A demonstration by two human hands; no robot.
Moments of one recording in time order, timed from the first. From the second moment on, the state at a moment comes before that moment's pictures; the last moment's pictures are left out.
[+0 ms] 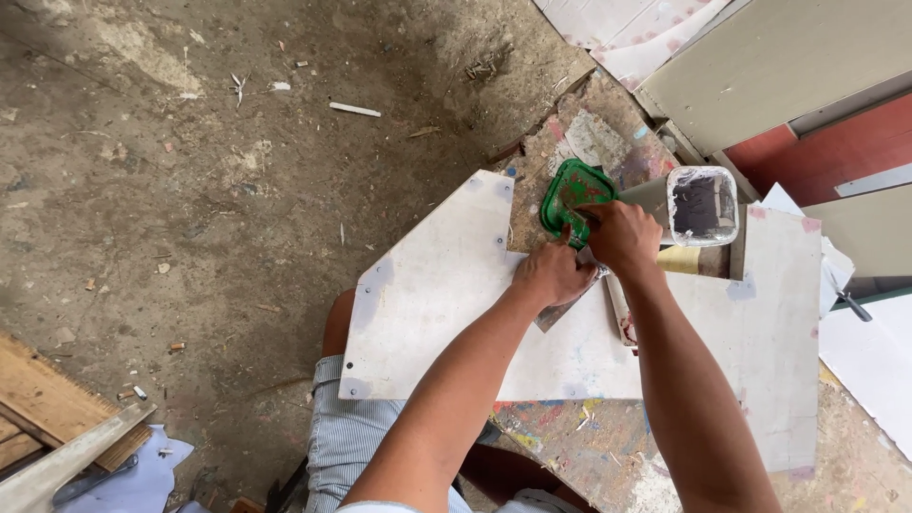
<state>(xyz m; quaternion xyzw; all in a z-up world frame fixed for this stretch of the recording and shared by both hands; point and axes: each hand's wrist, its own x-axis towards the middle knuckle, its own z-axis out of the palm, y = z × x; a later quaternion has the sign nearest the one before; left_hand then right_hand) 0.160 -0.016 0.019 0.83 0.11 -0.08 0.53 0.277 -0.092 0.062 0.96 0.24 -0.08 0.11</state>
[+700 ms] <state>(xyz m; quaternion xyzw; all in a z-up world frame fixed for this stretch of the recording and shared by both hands) 0.148 -0.018 0.027 0.84 0.09 -0.06 0.52 0.188 -0.209 0.200 0.88 0.14 -0.04 -0.46</state>
